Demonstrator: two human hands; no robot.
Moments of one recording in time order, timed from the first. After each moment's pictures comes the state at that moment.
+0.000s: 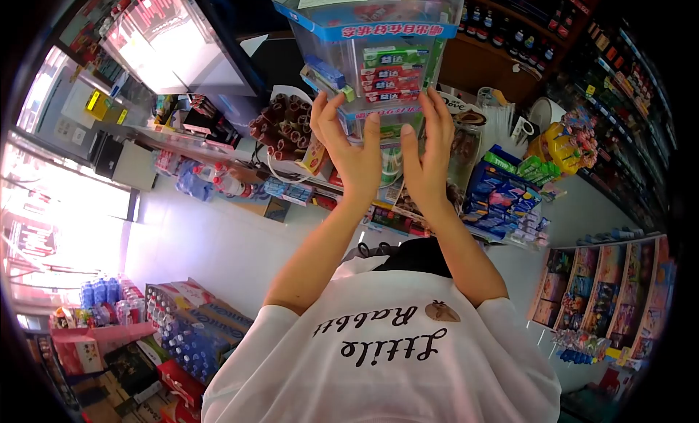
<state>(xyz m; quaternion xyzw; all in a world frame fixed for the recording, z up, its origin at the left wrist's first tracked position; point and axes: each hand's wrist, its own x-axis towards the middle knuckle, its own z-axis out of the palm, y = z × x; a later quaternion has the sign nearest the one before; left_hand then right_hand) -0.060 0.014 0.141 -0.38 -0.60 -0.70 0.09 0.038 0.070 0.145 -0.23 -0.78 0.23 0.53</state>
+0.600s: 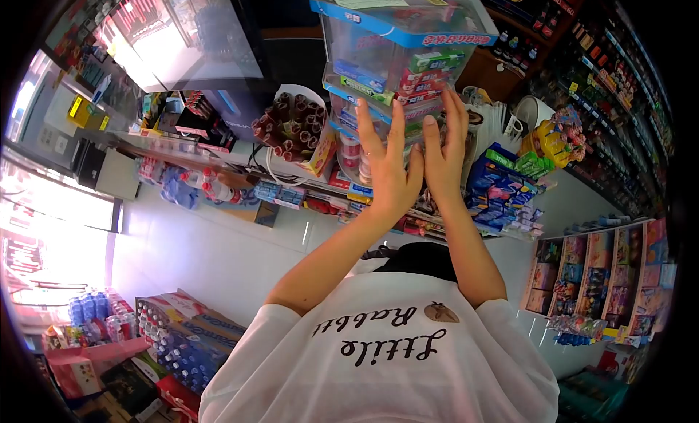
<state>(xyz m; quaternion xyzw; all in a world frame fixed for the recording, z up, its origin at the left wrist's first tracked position) -0.043 -0.007 0.135 -0.51 -0.61 -0.60 0.07 0.028 0.066 0.148 -0.27 -0.76 0.26 0.54</state>
